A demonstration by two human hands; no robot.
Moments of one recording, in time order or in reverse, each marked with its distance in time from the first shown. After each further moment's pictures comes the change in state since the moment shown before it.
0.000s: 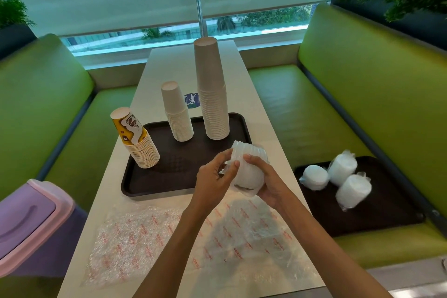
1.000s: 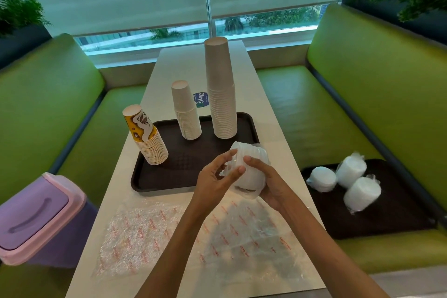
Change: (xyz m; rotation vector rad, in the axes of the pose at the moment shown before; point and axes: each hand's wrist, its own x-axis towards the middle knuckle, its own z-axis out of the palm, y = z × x) left_hand -0.016 0.009 -0.019 -0.137 -0.028 -0.110; right_hand -0.013 0.001 0.017 -0.010 -0.058 -0.022
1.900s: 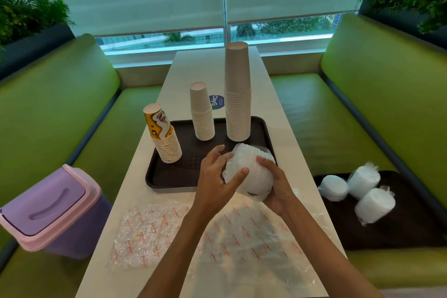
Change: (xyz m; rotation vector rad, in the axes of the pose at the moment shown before) left_hand -0.008 -0.005 -0.023 0.384 0.194 0.130; right_hand 0.011 0.017 0.019 0.185 -0.042 0.063
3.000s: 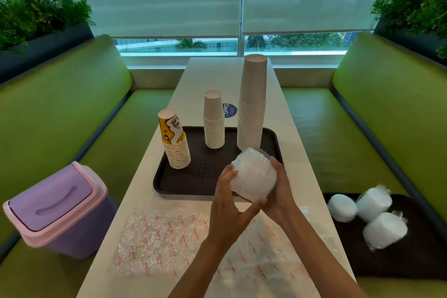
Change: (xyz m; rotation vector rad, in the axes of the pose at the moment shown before) left_hand -0.018 -0.027 0.032 -0.085 0.338 0.202; right_hand 0.016 0.002 0.022 0.087 0.054 0.013
